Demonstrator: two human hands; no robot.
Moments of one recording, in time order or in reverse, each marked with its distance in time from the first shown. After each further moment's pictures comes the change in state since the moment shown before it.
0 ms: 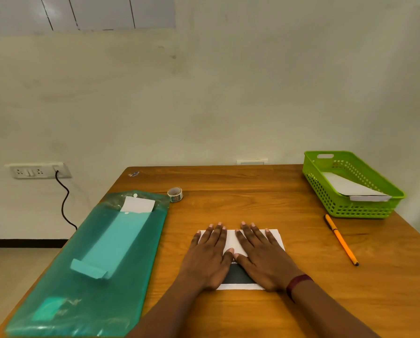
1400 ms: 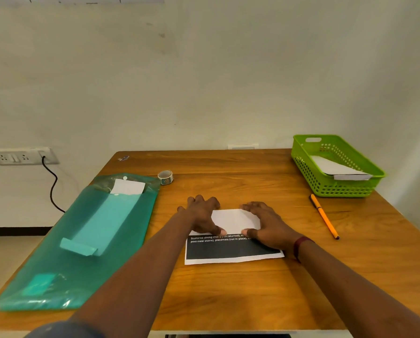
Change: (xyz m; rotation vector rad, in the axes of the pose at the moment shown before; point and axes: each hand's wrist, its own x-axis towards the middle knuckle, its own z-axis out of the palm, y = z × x) left_hand 0.045 -0.001 -0.053 -0.134 -0.311 -0.152; right_hand 0.000 0.039 -0.018 0.433 0.016 0.183
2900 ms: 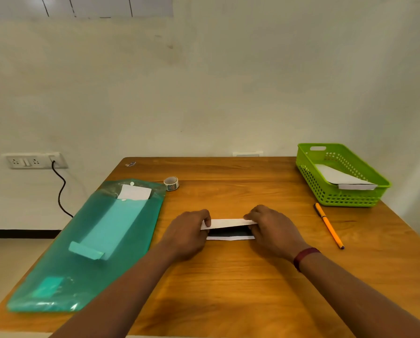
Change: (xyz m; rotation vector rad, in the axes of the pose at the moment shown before) left_hand -0.053 -0.031 0.016 -0.138 0.428 0.219; right_hand -0.018 -0.029 -0.018 -0.349 0.250 -0.223
